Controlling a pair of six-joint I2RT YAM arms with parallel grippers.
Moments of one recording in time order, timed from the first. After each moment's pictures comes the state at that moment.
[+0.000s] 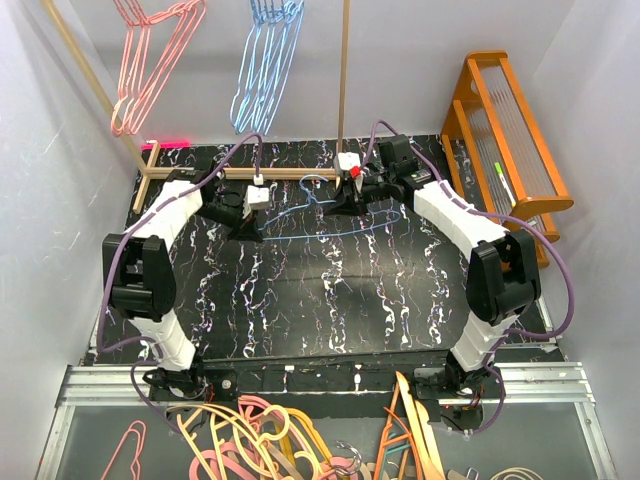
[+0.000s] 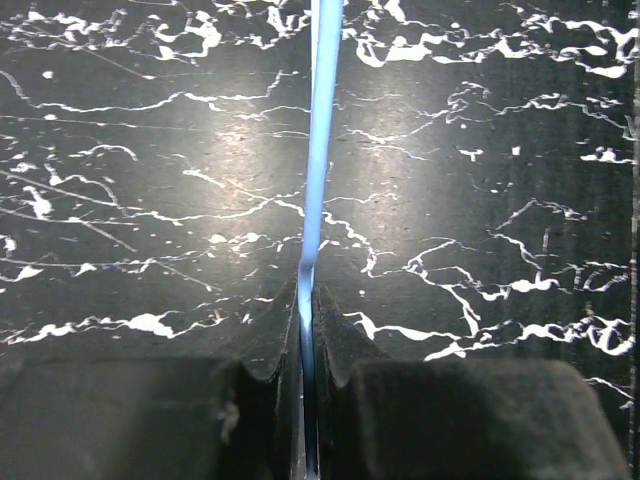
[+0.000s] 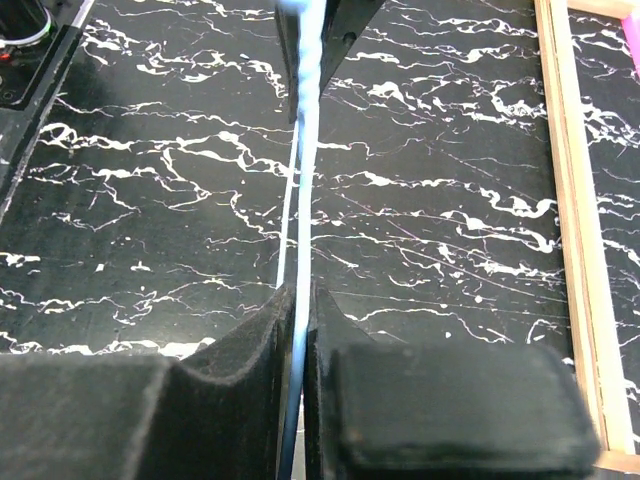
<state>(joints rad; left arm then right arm) -0.13 1.78 1.41 -1.10 0.89 1.28 0.37 1.74 1.43 -0.39 -1.18 -0.82</state>
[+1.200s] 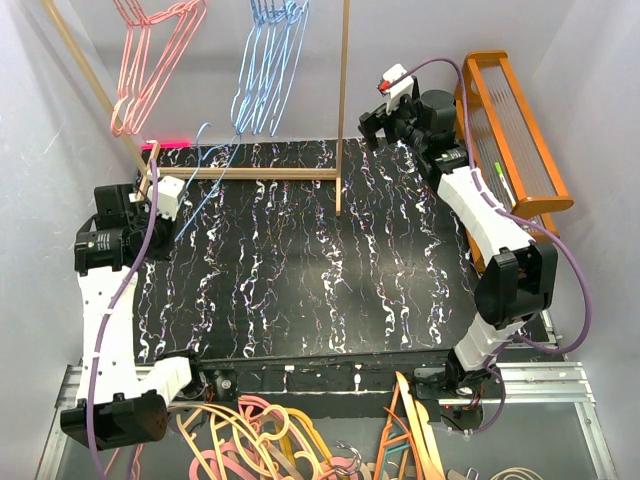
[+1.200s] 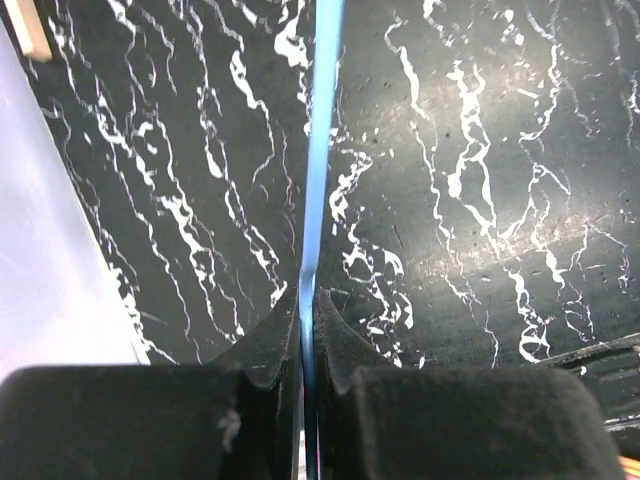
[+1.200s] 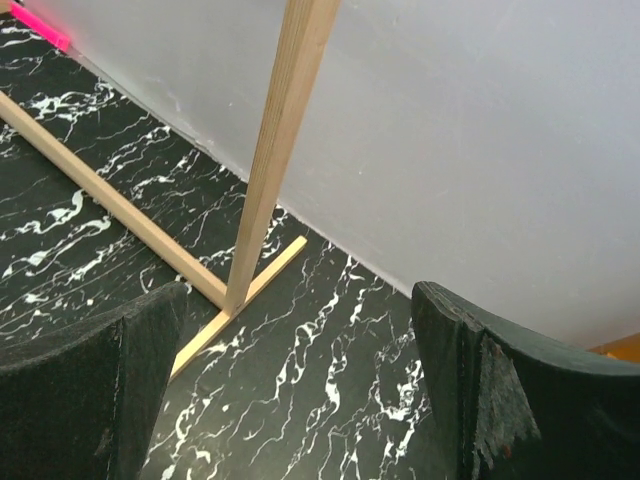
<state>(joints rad) 0.14 1.03 1.27 -1.11 0.24 0.45 0.26 1.70 1.61 -0.01 -0.29 -0.33</state>
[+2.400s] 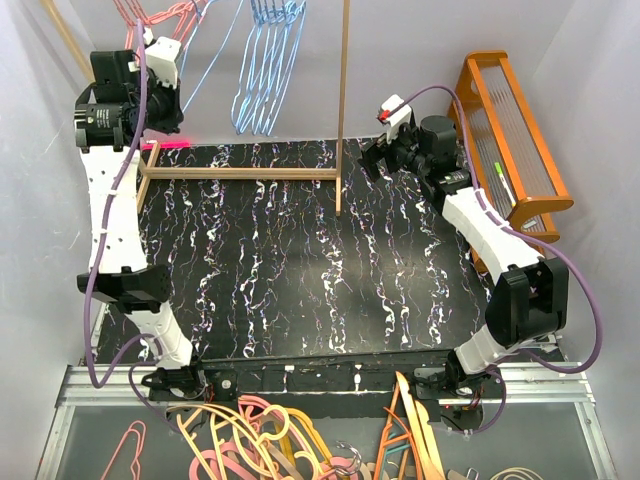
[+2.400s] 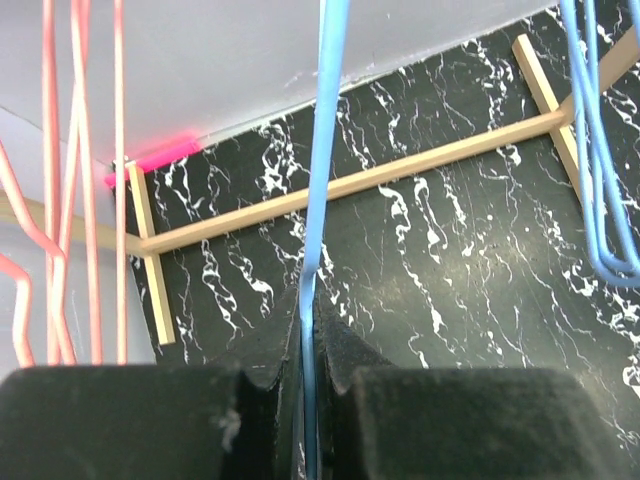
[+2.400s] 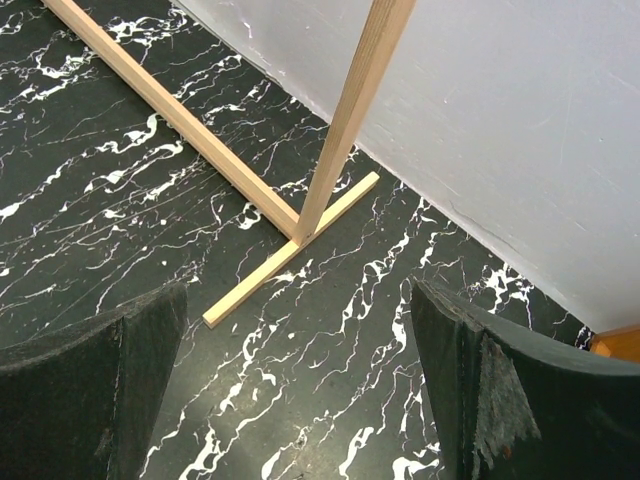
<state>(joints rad) 0.03 1.81 2.43 -1.15 0.22 0.28 0.25 1.56 1.37 -0.03 -0.38 -0.31</state>
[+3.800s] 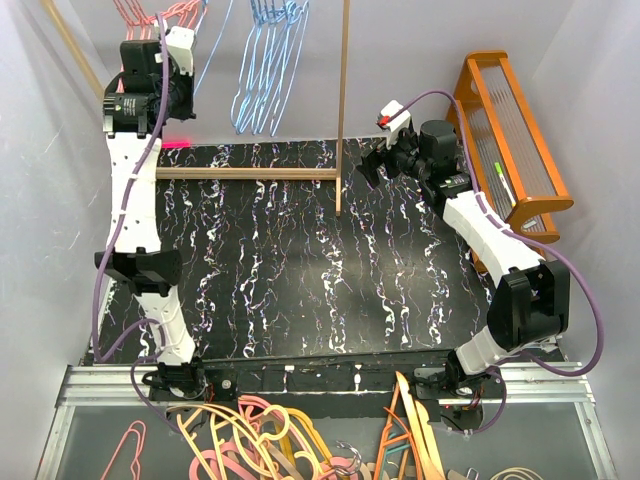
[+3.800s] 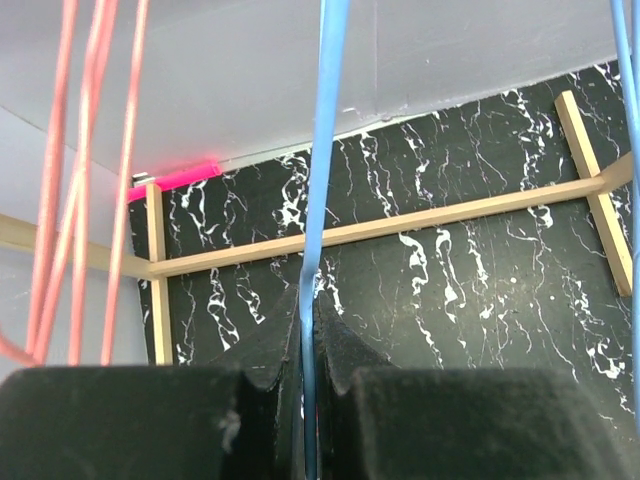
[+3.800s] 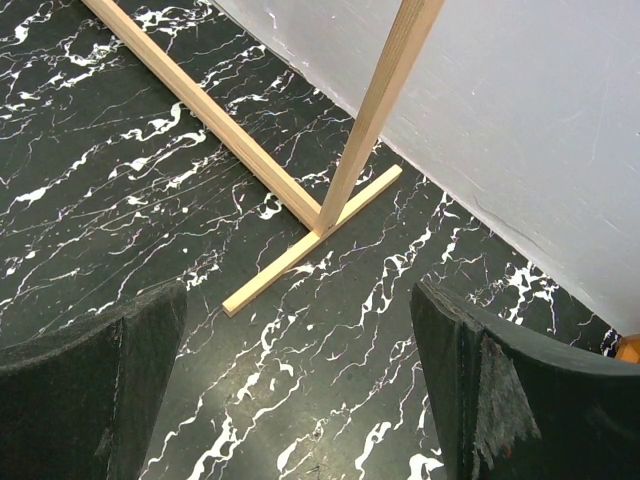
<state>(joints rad) -0.05 1.97 2.59 -1.08 0.05 0.20 0.25 1.54 1.33 -0.03 -0.42 -0.31</state>
